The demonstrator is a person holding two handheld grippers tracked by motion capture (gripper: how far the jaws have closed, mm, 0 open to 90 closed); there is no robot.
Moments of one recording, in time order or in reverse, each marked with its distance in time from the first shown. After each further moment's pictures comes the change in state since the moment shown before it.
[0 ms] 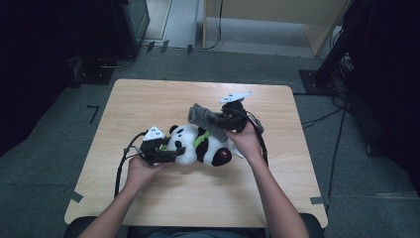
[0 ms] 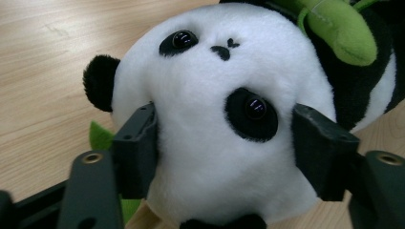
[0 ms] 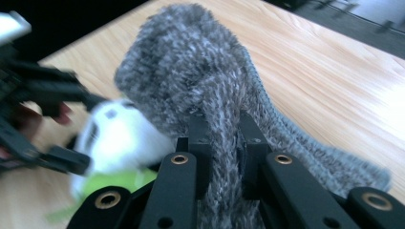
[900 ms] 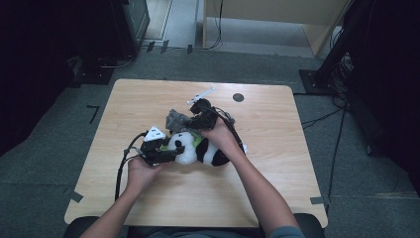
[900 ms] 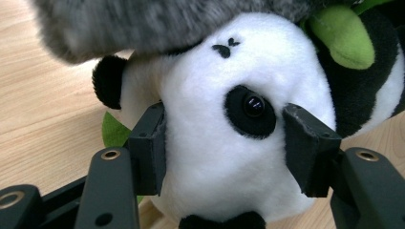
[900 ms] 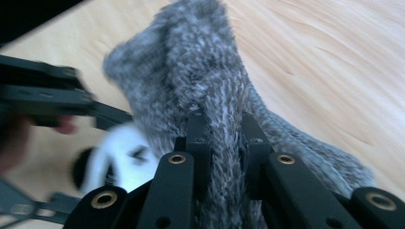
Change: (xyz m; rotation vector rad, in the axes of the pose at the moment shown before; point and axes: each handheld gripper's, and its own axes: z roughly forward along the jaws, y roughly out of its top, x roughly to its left) left arm -0.003 0.000 0.000 0.000 0.038 -0.013; right arm 0.022 0.024 0.078 0.219 0.042 -0.056
